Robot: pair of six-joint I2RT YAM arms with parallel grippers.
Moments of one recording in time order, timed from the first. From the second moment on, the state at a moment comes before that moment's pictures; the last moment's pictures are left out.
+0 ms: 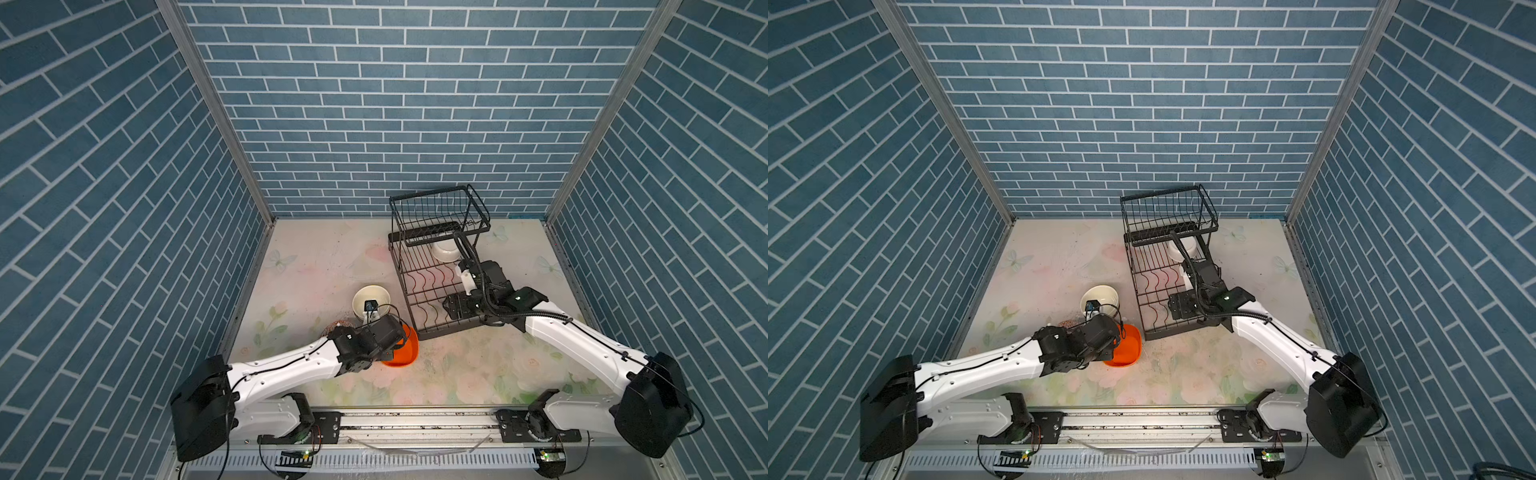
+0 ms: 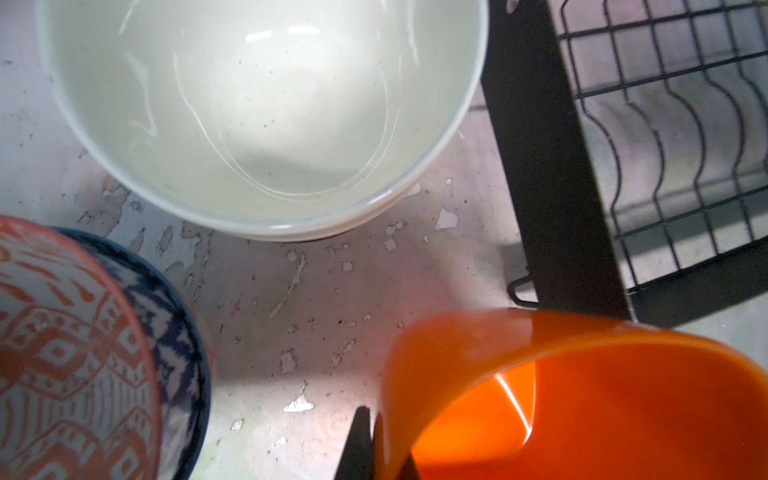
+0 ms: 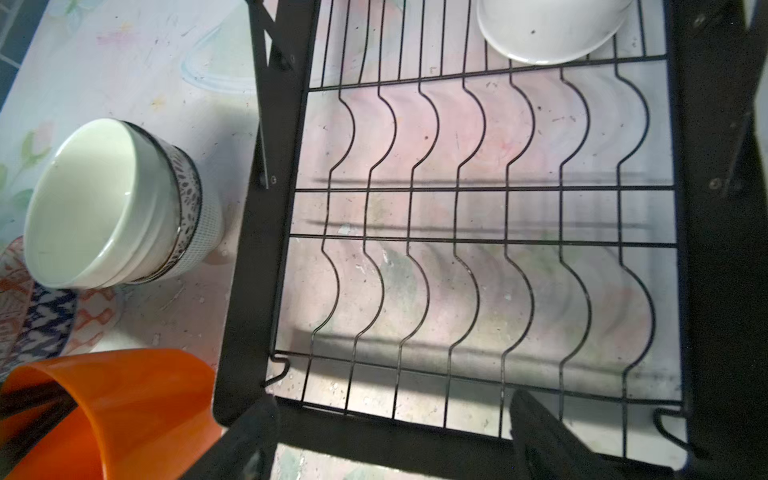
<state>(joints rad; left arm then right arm) -1.03 1.19 0.72 -0.62 -0.32 -0.97 0.64 1.28 0.93 -0.55 -0.09 0.31</state>
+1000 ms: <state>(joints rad) -0.78 1.25 0.78 -0.15 0.00 -0.83 0.50 1.19 0.97 -0.52 -0.59 0.35</state>
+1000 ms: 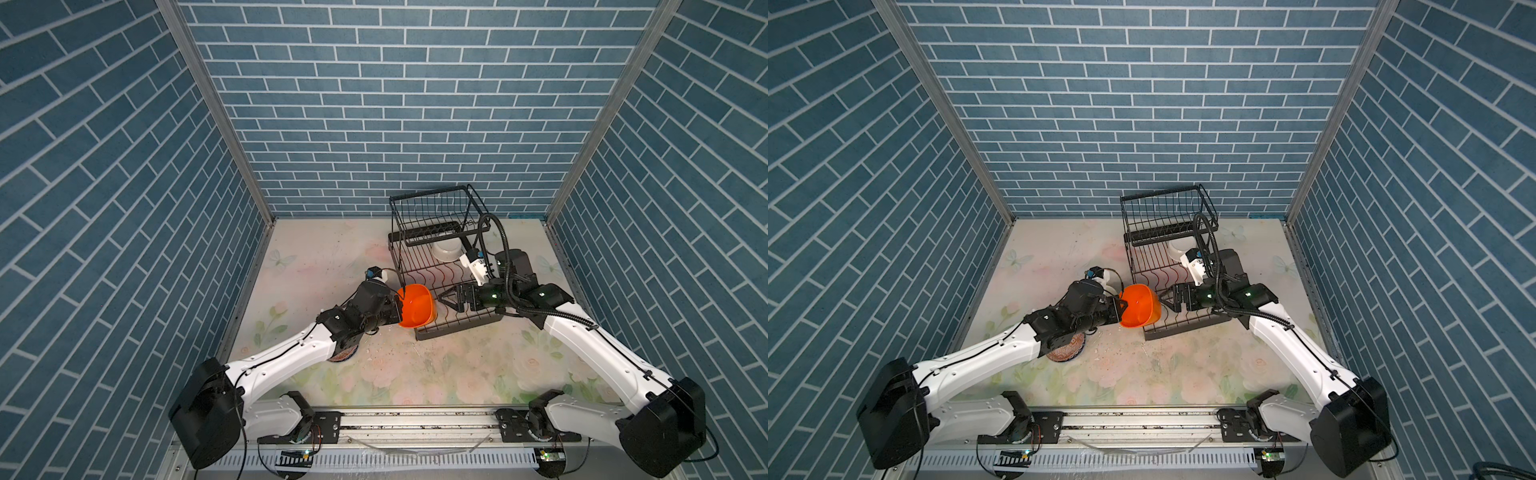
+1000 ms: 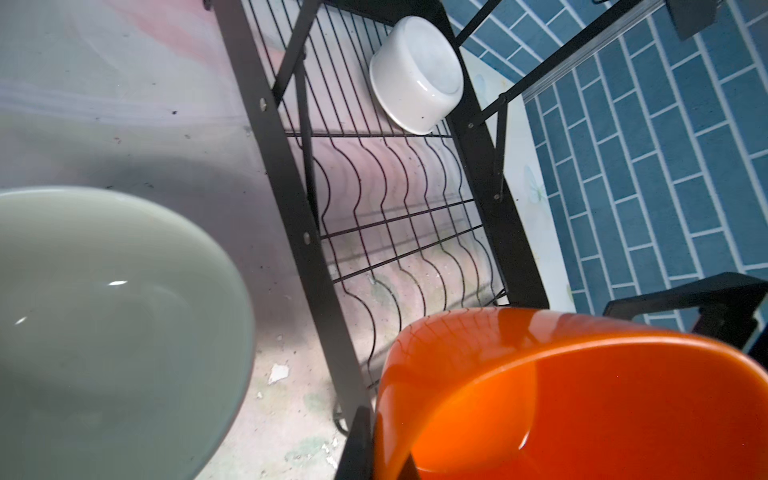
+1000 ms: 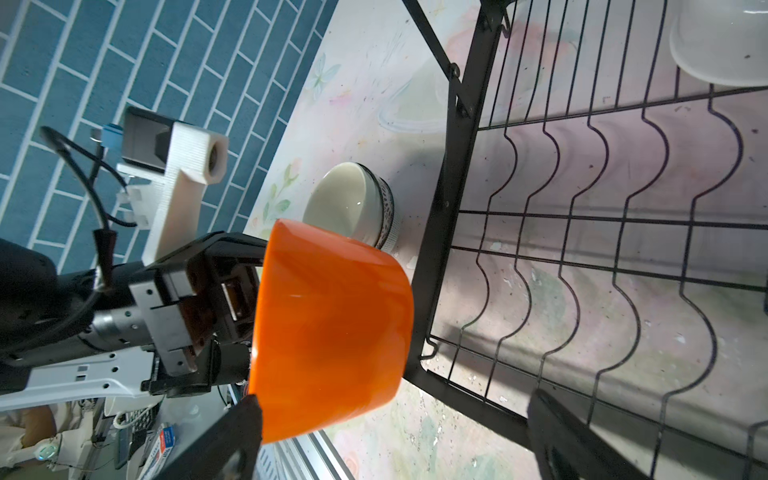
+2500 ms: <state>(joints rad) -0.73 1.43 0.80 0.24 0.17 -0.86 0.49 1.27 0.97 -0.36 -0.69 0.45</state>
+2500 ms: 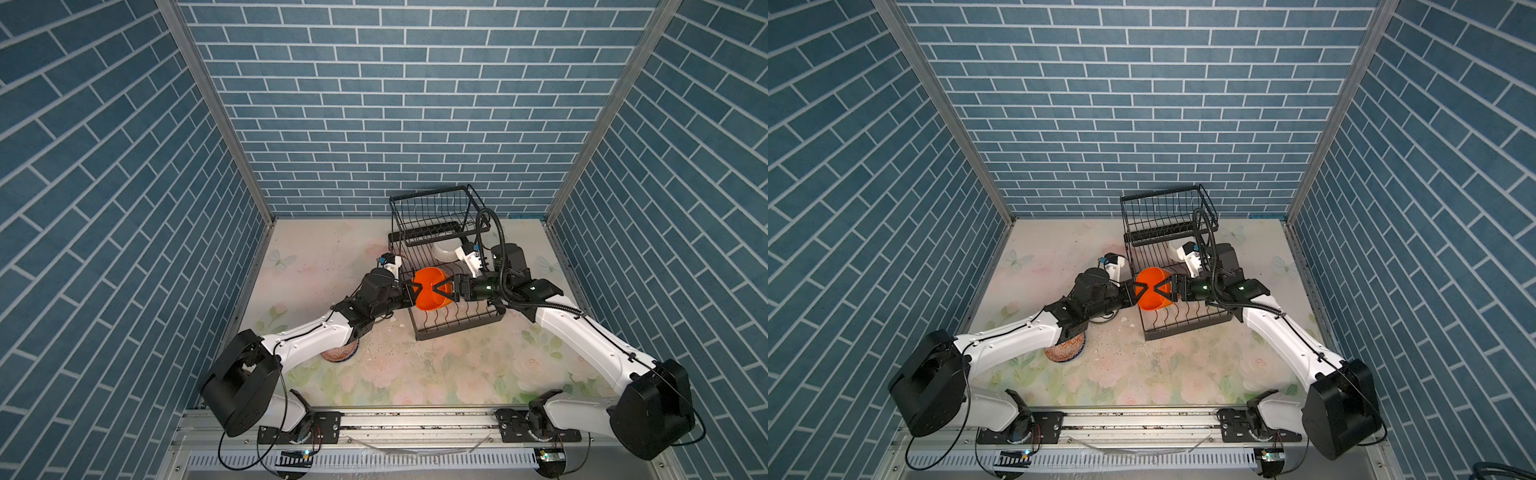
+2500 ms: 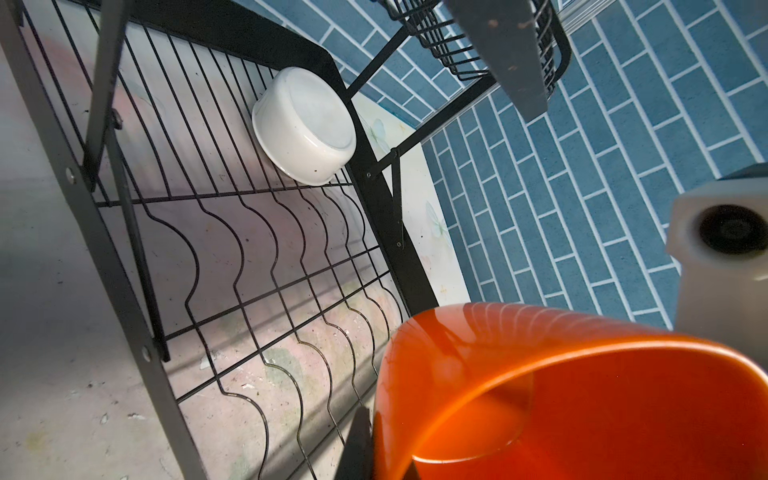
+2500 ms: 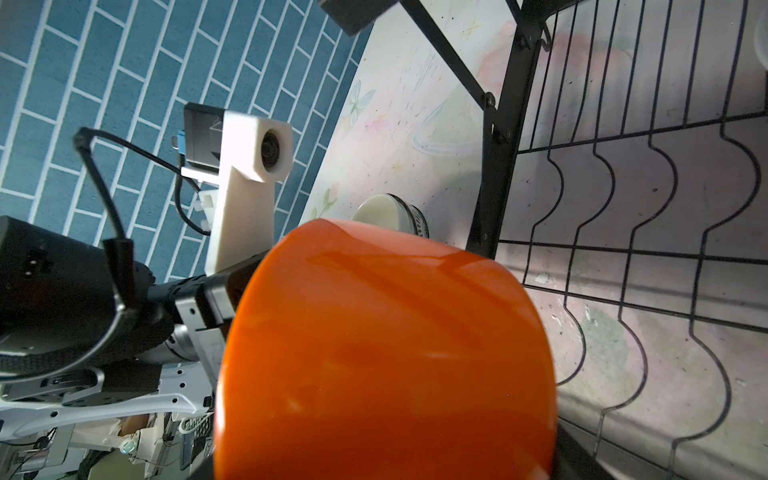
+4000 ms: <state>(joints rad) -0.73 1.28 0.84 0.05 0.07 -0.75 0.54 1.34 1.05 -0.44 -0.31 0.25</state>
